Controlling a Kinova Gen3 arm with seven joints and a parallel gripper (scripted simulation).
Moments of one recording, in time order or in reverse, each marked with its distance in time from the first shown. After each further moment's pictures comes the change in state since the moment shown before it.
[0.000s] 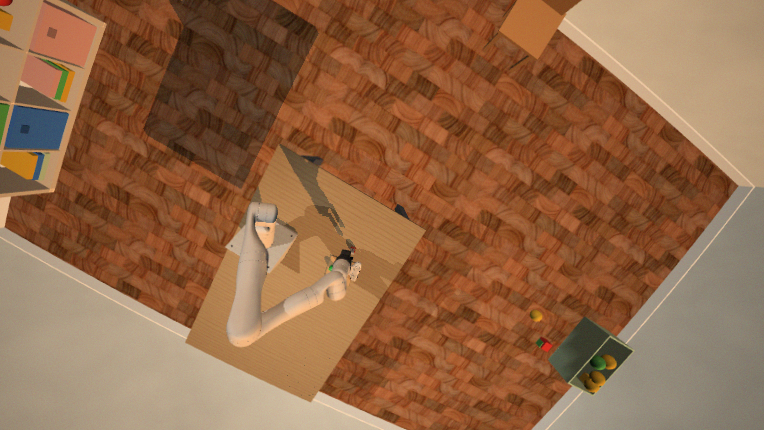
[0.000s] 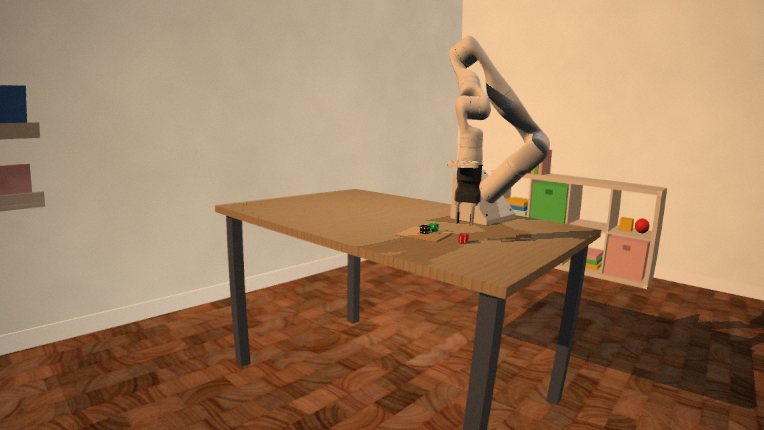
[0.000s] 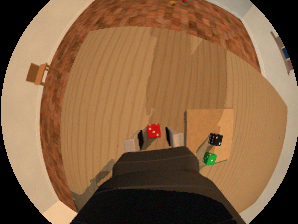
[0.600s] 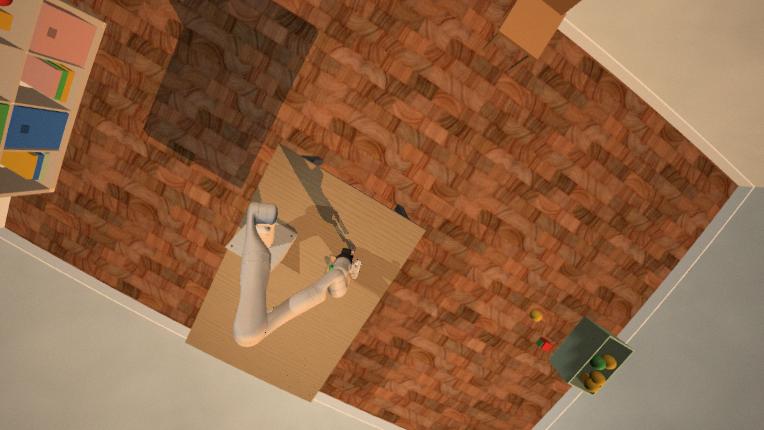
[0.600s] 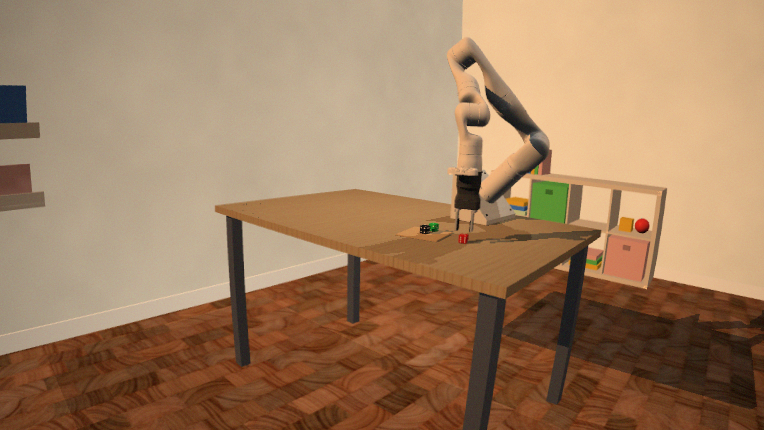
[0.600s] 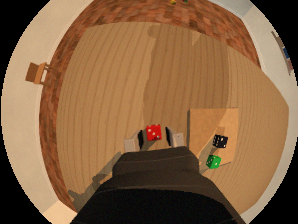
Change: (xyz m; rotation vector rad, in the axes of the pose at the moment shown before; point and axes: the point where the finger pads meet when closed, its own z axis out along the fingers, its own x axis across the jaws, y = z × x) arm 0.000 0.000 0.021 -0.003 -0.002 -0.002
